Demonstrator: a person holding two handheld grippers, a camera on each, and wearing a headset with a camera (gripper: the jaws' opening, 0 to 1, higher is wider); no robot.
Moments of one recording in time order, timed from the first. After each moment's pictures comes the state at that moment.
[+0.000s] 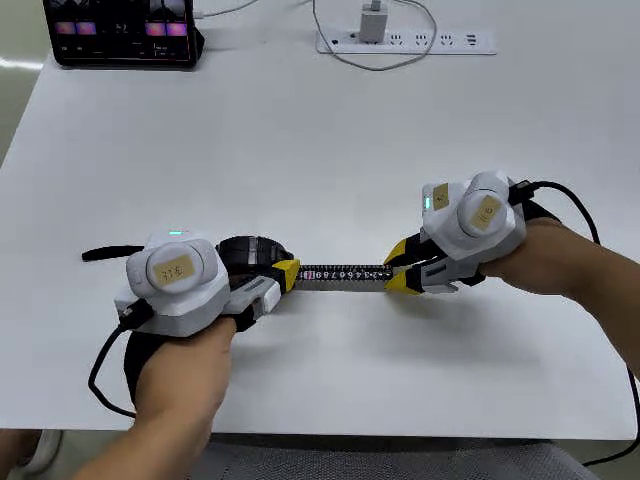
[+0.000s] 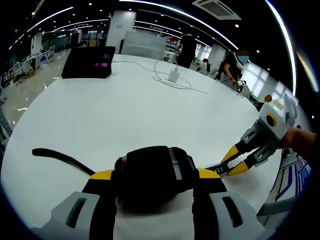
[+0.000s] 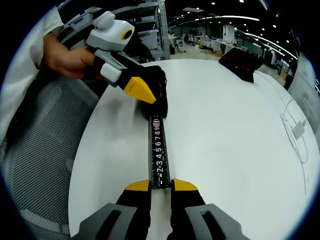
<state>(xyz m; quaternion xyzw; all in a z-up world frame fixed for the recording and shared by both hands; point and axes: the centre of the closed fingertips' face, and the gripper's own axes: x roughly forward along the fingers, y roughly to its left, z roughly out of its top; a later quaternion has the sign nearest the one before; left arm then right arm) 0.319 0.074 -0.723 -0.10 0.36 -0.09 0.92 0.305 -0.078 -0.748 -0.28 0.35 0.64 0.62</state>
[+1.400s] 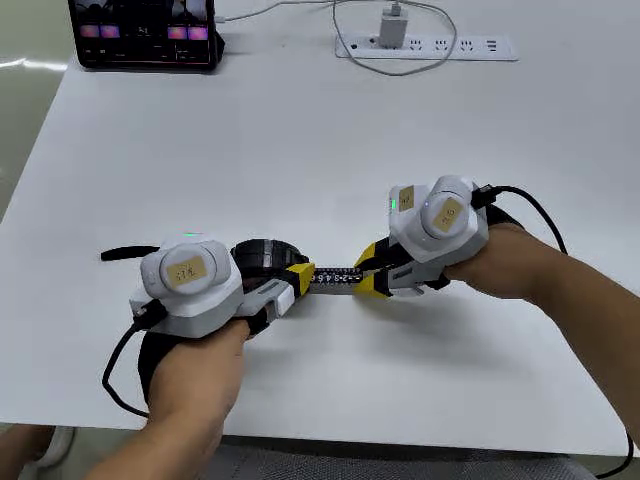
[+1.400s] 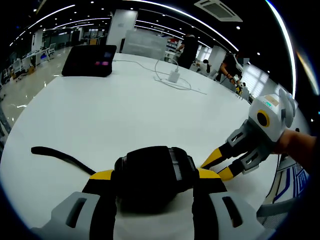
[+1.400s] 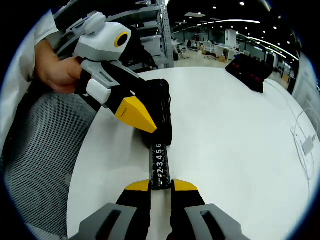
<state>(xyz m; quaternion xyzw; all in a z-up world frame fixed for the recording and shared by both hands) 0.320 0.075 -0.723 -0.11 0.37 -0.09 0.92 0.305 -0.022 -0.750 -0.25 0.34 0.66 0.62</state>
